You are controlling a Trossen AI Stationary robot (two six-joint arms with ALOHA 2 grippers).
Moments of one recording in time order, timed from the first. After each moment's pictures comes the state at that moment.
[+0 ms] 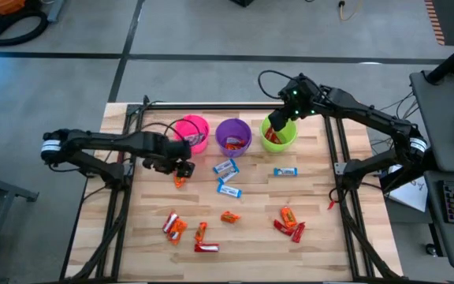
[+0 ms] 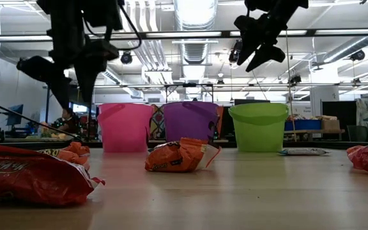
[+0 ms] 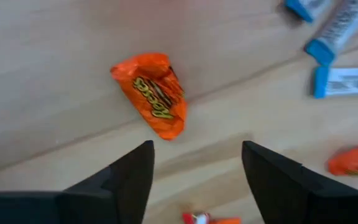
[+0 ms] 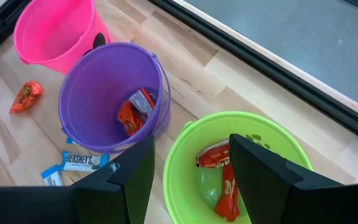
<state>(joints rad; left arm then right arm) 0.11 1.31 0.94 -0.99 0.04 -1.17 -0.57 1.34 1.29 -0.79 -0.06 0.32</state>
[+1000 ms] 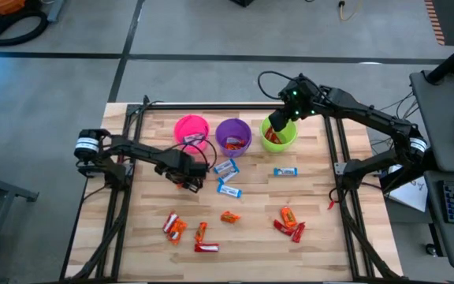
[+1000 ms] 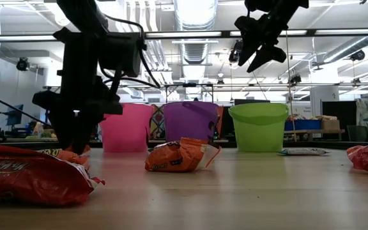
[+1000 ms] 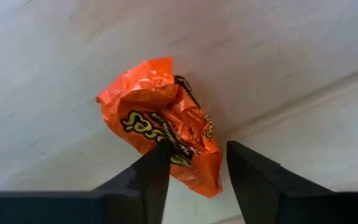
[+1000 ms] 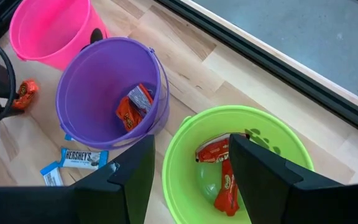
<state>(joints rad) 0.00 1.67 0.91 -0.85 -0.08 -1.09 -0.57 1.34 1.29 -0.81 -0.06 0.33</state>
